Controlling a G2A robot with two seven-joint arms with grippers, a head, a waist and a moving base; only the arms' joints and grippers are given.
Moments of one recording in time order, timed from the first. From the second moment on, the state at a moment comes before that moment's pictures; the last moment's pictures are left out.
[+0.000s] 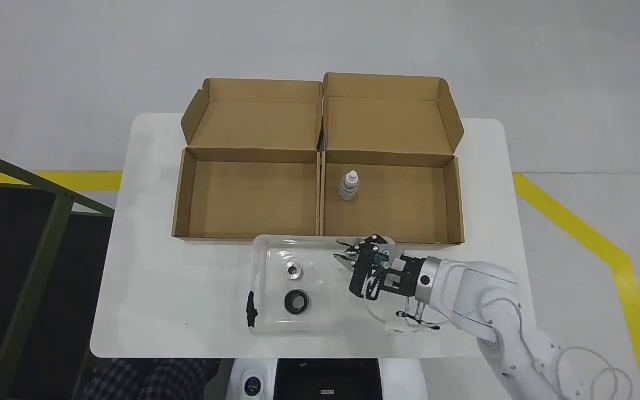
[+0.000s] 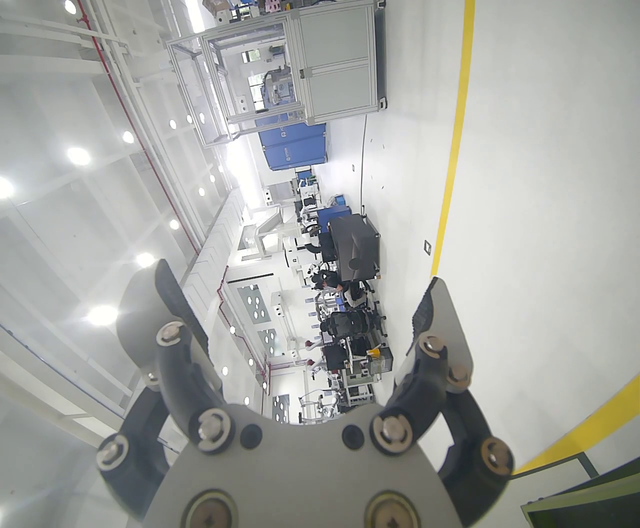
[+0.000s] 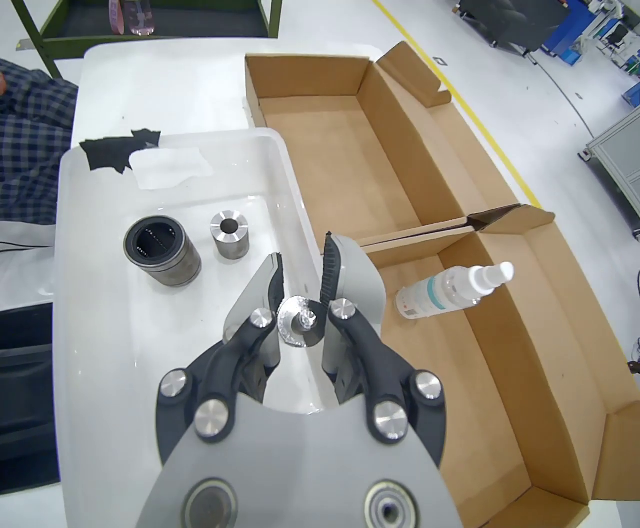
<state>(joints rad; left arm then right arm) -0.01 -0.37 -0.75 -1.25 2.03 -0.40 0.22 -1.38 -1.08 1.20 -2.08 -1.39 -0.73 0.33</state>
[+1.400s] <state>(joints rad) -0.01 -0.37 -0.75 -1.25 2.03 -0.40 0.22 -1.05 -1.11 1.16 -1.59 -1.29 -0.57 0.25</state>
